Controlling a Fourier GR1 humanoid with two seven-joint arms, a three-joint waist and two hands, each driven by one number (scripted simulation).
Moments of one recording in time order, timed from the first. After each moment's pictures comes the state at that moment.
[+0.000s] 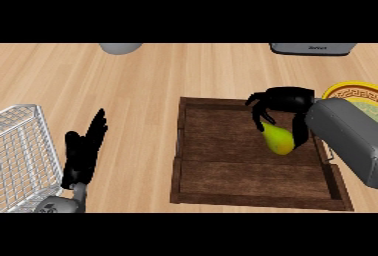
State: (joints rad) left arm -0.07 0.26 -0.20 -1.45 0.09 0.30 0.20; right arm -0.92 -0.55 0.88 -0.63 0.30 0.37 -0.87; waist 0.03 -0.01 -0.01
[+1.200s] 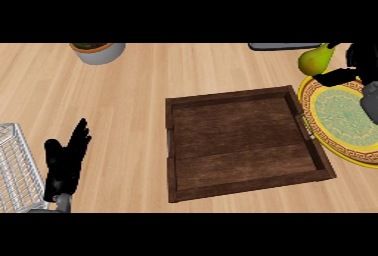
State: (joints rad) left arm 0.02 0.29 -0.14 -1.47 0.11 0.31 0.21; right arm -0.86 -0.71 0.49 -0.67 0.17 -0.48 0.04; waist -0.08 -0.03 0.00
